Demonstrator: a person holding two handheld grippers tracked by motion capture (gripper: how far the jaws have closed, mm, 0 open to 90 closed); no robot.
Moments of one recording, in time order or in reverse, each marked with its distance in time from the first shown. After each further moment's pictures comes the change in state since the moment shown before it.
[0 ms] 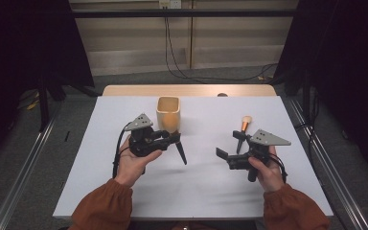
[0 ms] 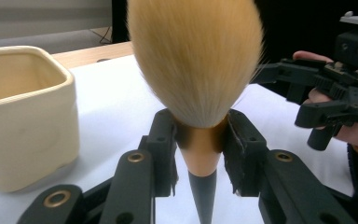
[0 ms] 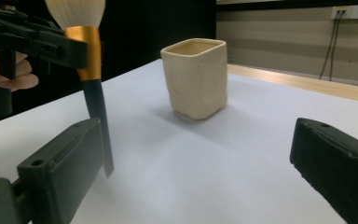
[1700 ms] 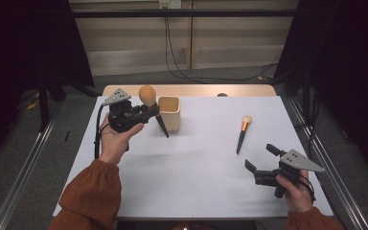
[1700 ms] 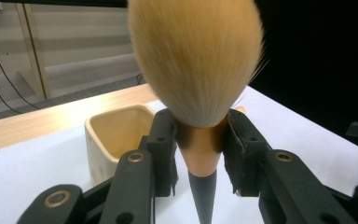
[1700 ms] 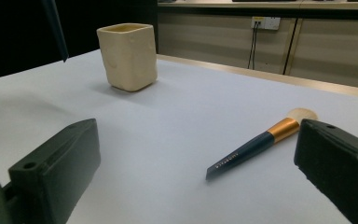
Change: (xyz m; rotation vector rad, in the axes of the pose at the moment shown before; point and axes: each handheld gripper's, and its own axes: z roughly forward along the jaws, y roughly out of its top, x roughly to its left) left arm 0.044 0.052 -0.029 -0.080 0.170 -0.002; right arm -0.015 -0.038 -0.075 -0.017 -0.236 -0.050
